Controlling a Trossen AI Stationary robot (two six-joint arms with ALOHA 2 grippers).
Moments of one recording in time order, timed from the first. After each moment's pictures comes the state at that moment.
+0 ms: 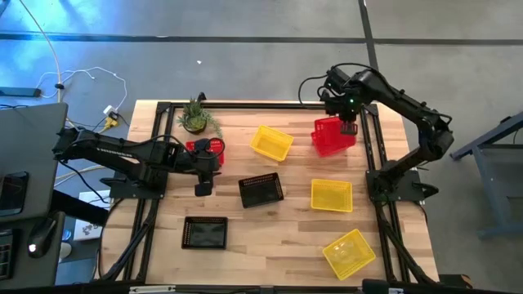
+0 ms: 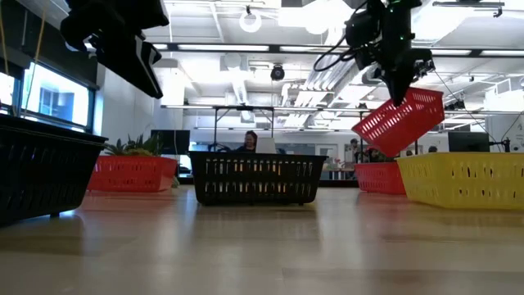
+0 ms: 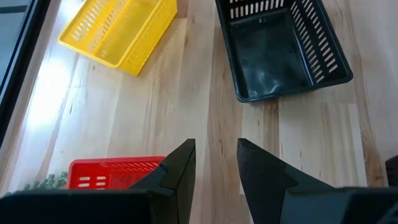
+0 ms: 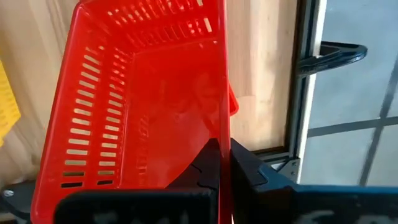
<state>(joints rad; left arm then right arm) 0.02 1.07 0.78 -0.65 -0.26 -0.04 -0.74 1.49 1.46 -1.42 0.15 -0.68</state>
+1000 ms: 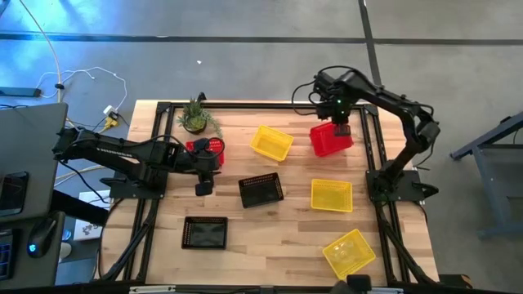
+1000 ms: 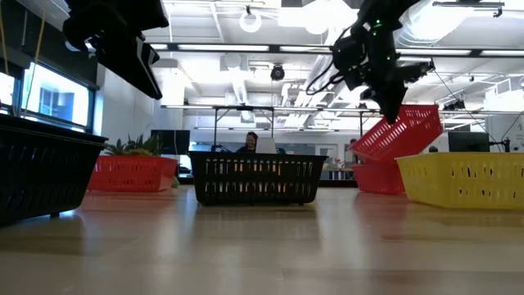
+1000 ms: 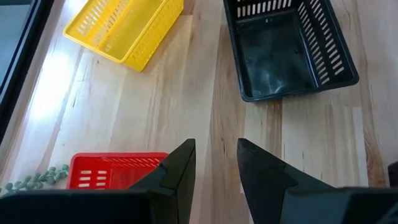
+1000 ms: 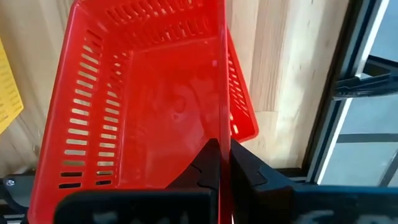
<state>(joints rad) 0.02 1.07 0.78 -0.65 -0.27 -0.07 -0.74 1.65 1.46 -1.41 0.10 -0.74</state>
